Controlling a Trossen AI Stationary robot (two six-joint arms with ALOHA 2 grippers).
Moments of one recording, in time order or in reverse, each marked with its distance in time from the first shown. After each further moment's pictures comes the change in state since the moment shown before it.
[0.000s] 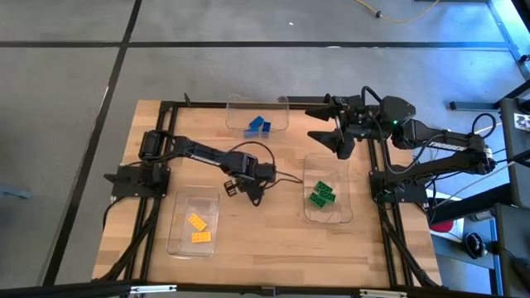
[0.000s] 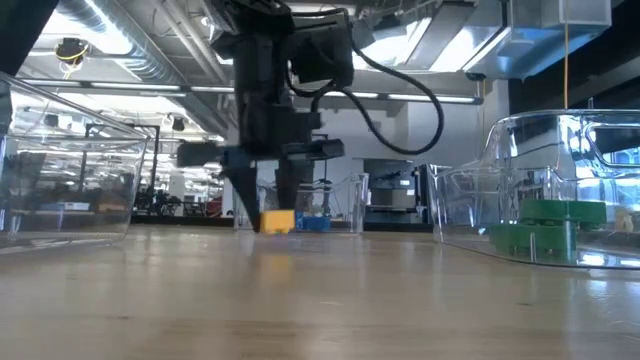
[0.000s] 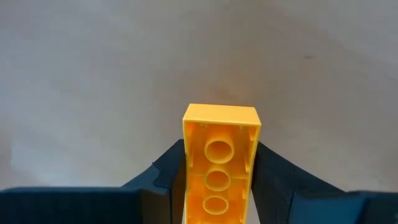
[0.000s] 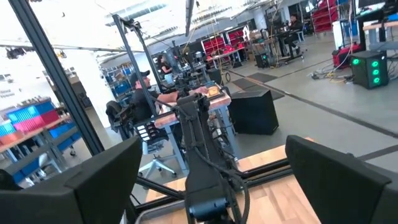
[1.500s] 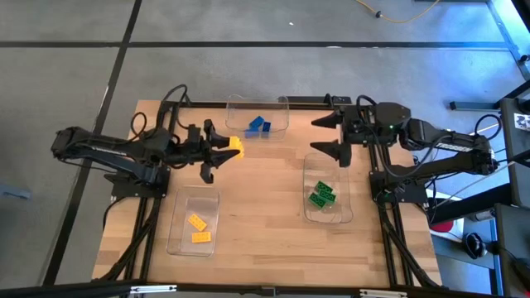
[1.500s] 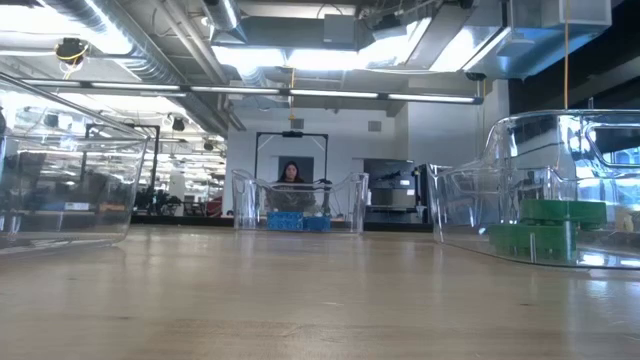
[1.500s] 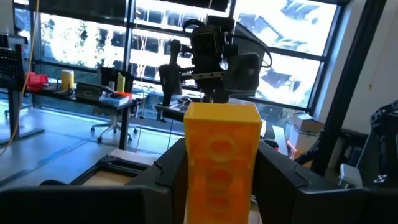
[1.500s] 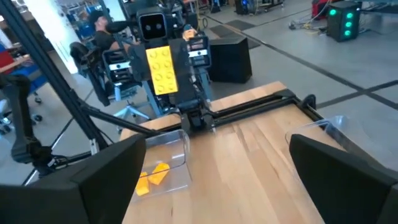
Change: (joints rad) left arm -0.071 -1.036 -0.613 1.165 -0.106 -1.208; right arm 0.028 -0.053 0.000 -0.318 0.076 -0.070
